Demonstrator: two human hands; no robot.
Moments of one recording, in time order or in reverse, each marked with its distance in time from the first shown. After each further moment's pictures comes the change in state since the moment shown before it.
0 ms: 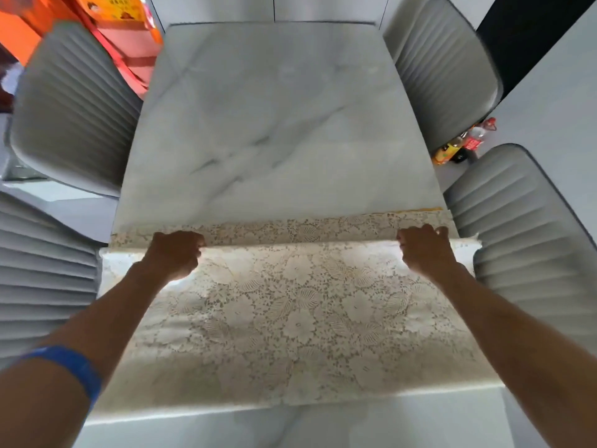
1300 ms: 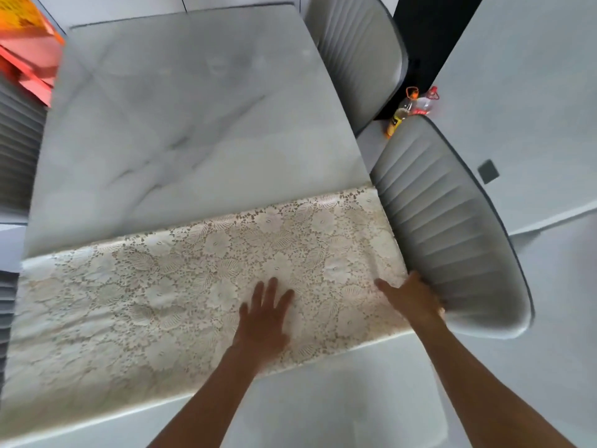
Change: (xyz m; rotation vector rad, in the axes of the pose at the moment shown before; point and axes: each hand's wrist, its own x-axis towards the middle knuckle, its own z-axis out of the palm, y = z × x) left_hand -0.077 0.293 0.069 -0.078 -0.216 0.299; right_hand -0.107 0.088 0.075 0.707 -0.335 0.730
